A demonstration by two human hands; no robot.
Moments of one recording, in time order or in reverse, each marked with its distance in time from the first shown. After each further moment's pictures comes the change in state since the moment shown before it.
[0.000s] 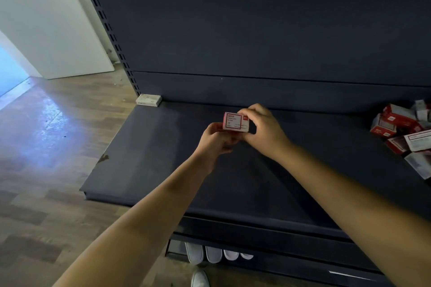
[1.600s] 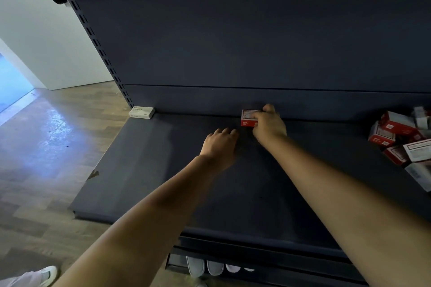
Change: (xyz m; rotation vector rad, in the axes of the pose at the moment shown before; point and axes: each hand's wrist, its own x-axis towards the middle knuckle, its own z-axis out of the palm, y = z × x) left_hand 0.035 0.010 0.030 1.584 -0.060 0.444; right_hand 0.047 0.053 -0.002 -0.286 -0.077 0.430
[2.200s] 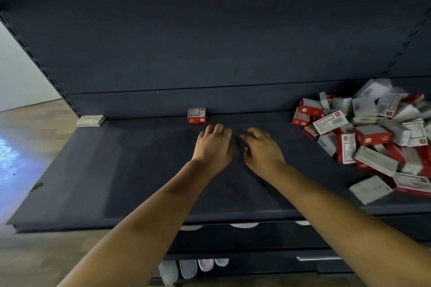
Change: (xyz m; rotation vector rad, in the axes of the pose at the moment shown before) left_hand -0.025 0.117 0.003 0.009 0.153 0.155; right_hand -0.127 0.100 -0.042 -0.104 0.087 -0.139
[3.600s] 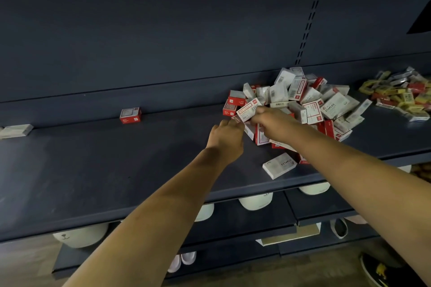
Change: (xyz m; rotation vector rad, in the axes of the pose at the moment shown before) left_hand 0.042 0.188 0.034 -0.012 -0.020 0.183; right_hand -0.044 0.185 -0.102 -0.168 -0.148 -0.106
